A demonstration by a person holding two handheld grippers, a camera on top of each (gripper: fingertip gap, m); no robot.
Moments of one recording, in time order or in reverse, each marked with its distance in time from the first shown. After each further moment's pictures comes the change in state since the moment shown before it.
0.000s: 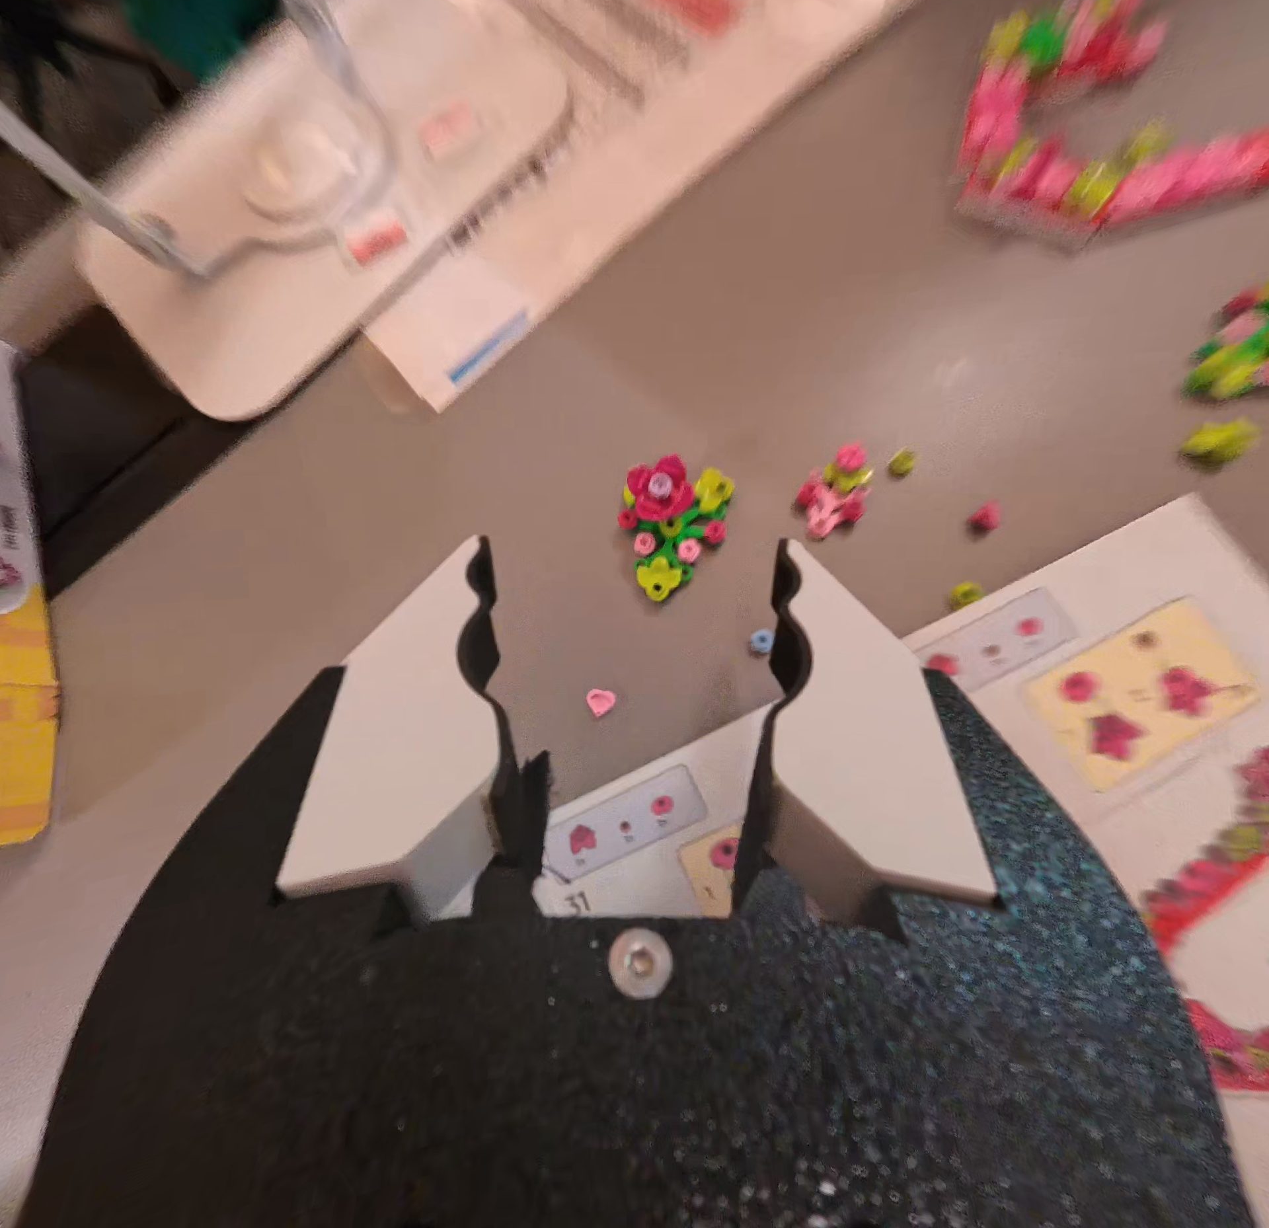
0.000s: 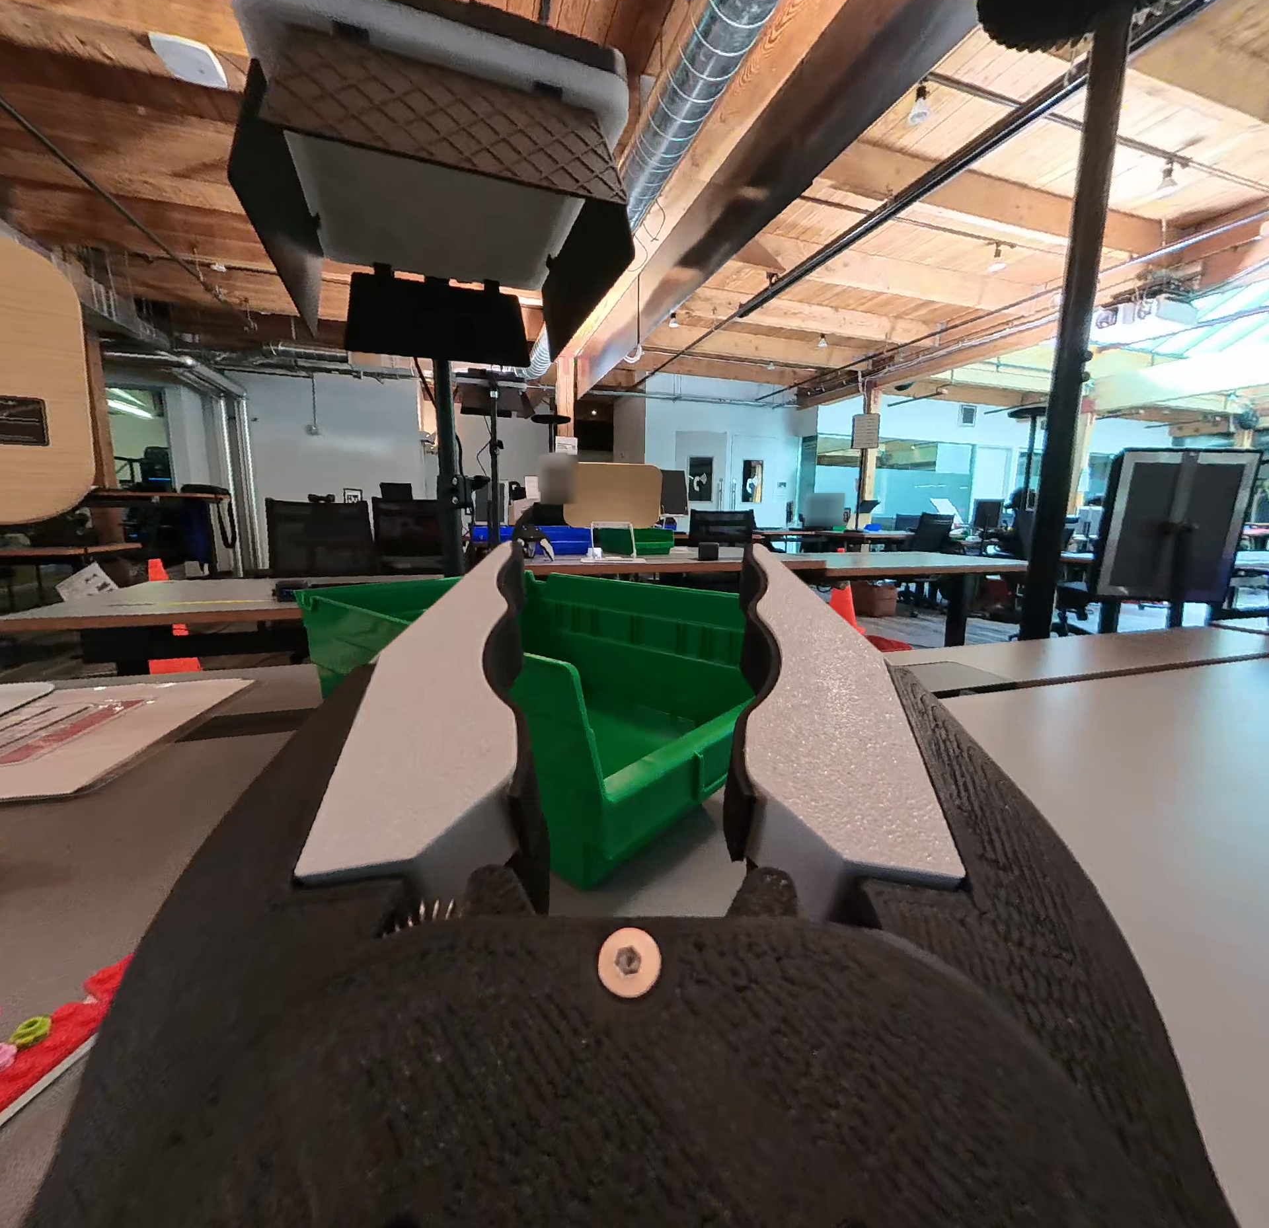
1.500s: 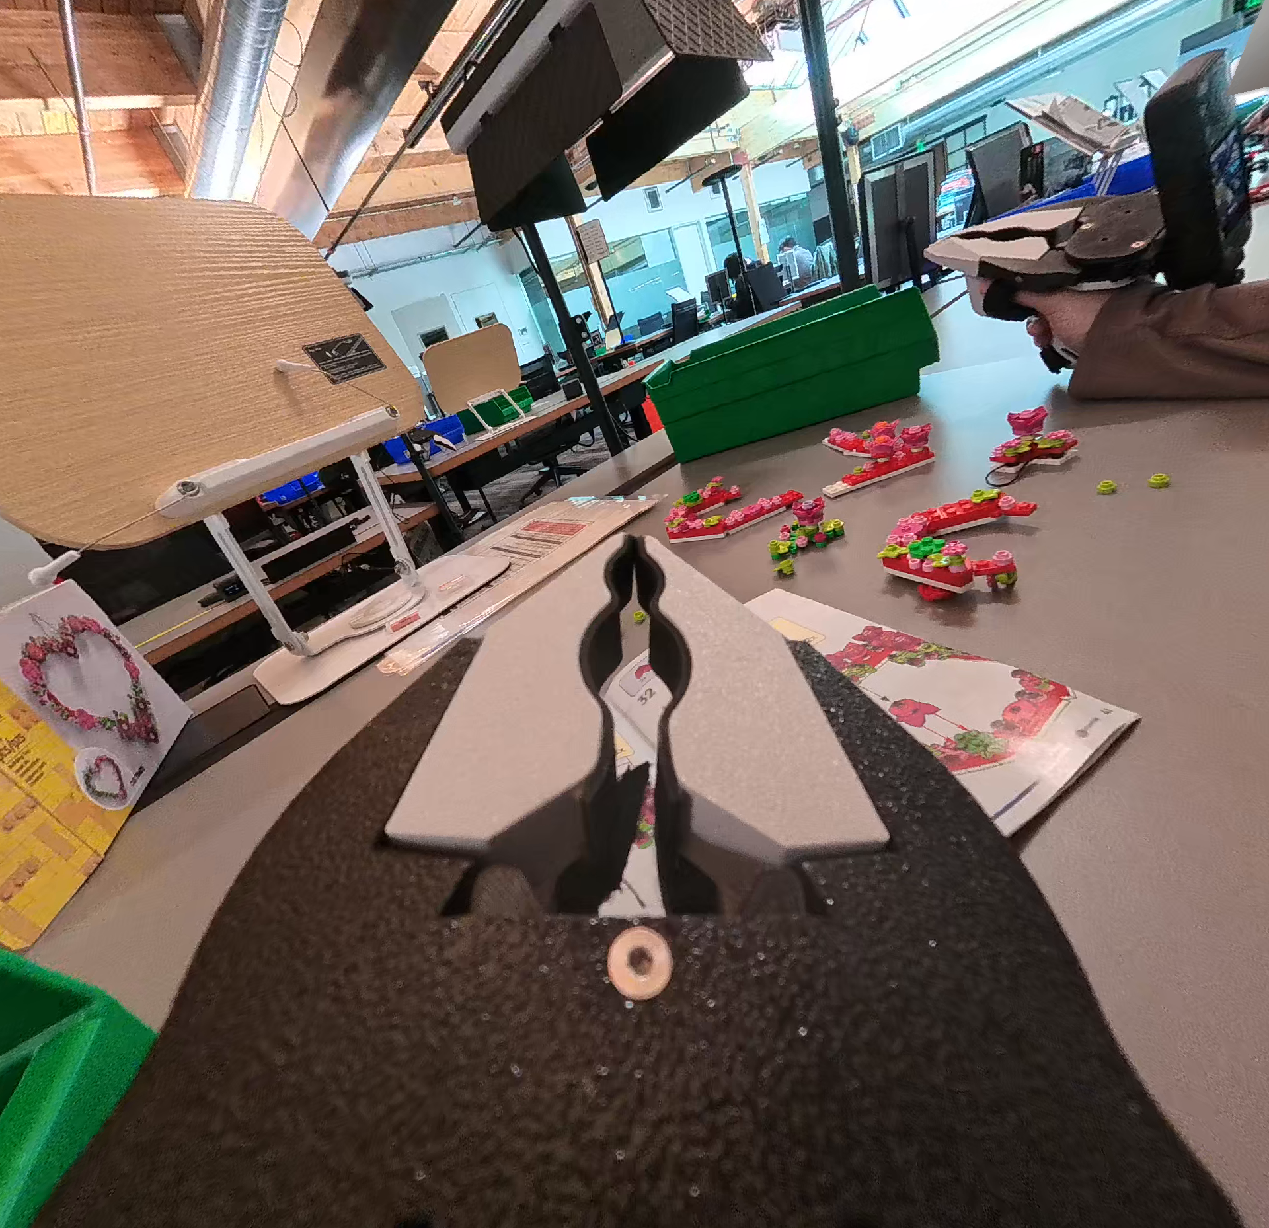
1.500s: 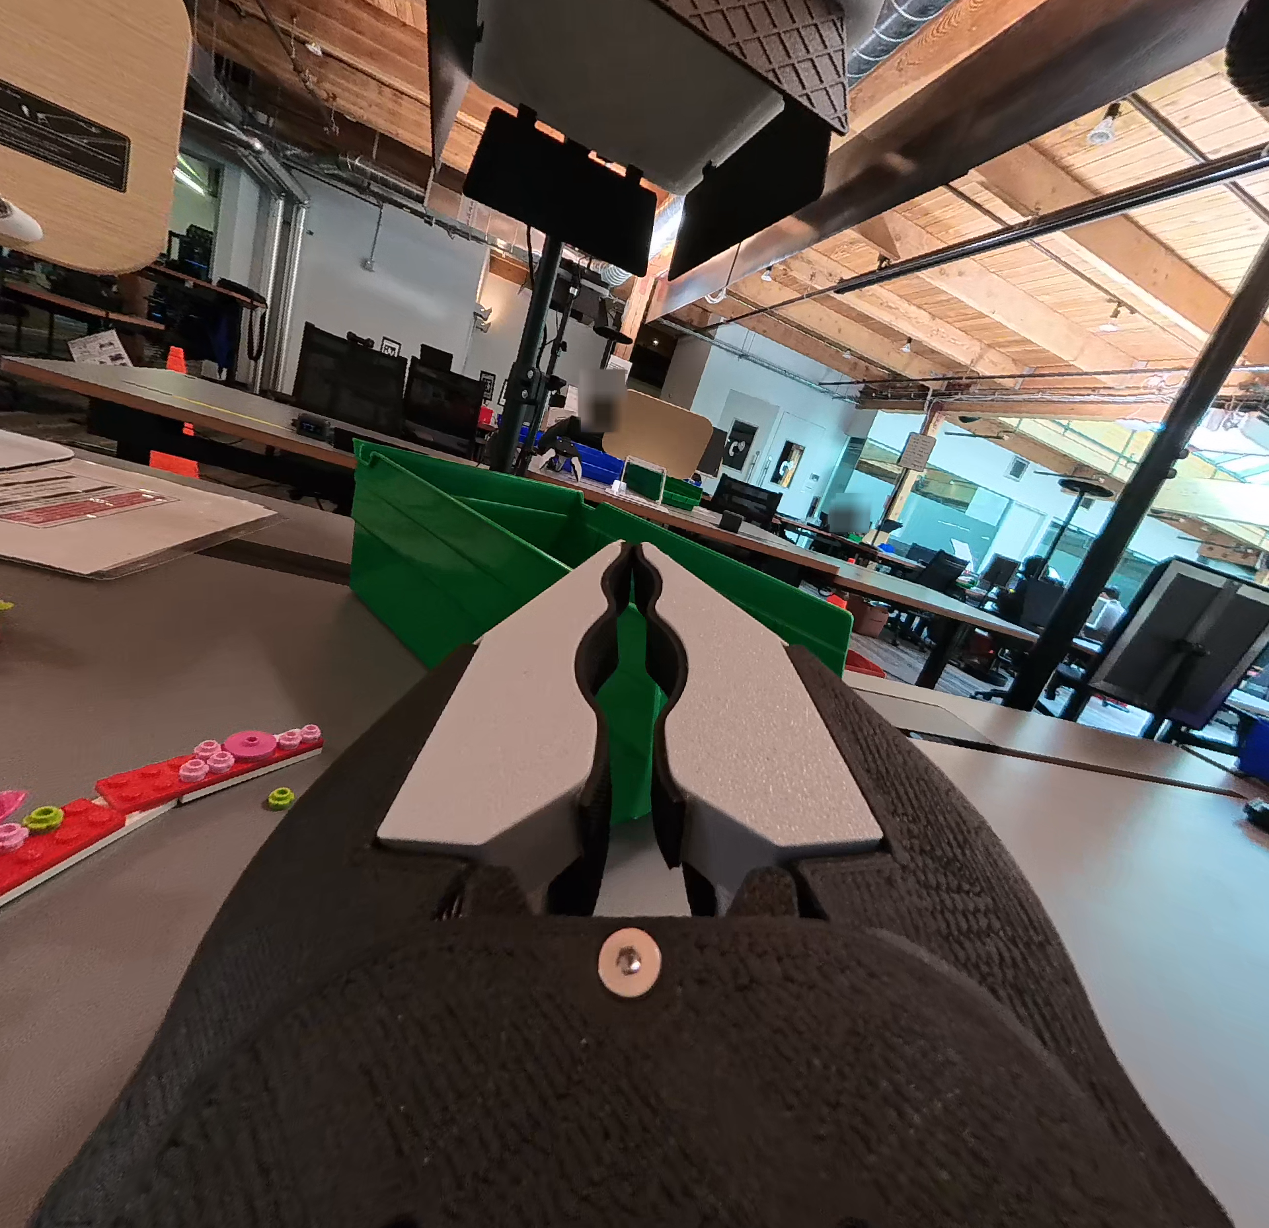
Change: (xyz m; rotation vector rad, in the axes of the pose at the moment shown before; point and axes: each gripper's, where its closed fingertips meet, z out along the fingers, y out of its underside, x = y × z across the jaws) left arm 0.107 0.019 -0.143 0.874 -0.019 0.205; right arm -0.044 0.023 0.001 -0.107 -0.161 -0.273
